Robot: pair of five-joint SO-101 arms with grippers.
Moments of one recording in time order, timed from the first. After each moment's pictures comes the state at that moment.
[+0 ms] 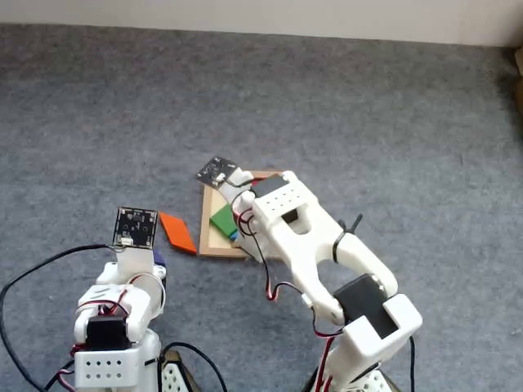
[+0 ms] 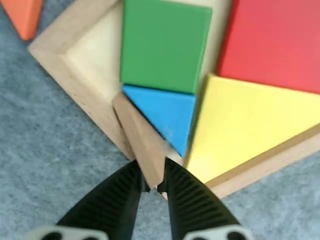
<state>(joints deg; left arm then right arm) -8.8 -103.8 96.0 71.8 -2.3 -37.3 7.3 22.9 63.6 25.1</state>
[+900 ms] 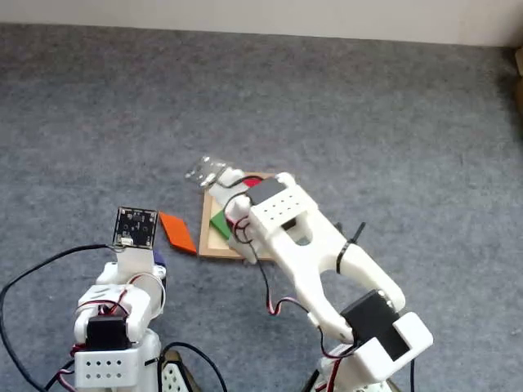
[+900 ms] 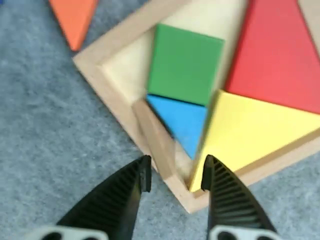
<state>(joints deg) -8.8 -103.8 96.0 71.8 -2.3 -41.5 0.5 23.3 65.0 25.1</state>
